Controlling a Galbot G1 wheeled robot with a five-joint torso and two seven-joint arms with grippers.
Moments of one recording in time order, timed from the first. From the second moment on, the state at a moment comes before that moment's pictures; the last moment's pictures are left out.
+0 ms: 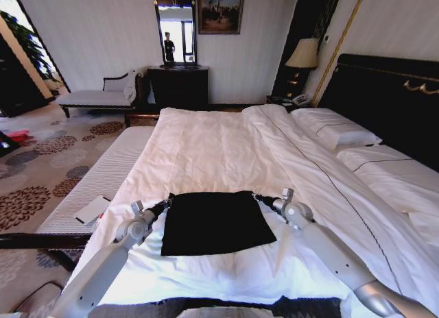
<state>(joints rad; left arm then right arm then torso) 1.02 -0.94 -0.21 -1.60 -1.18 0.27 -0.03 -0.82 0.89 0.12 1.45 1.24 -0.46 0.04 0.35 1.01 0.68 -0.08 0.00</state>
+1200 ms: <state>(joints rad) 0.98 -0.70 -0.42 -2.03 -1.35 0.26 -0.13 -0.85 0.70 0.36 1.95 1.41 -0.35 0.25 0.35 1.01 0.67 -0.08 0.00</state>
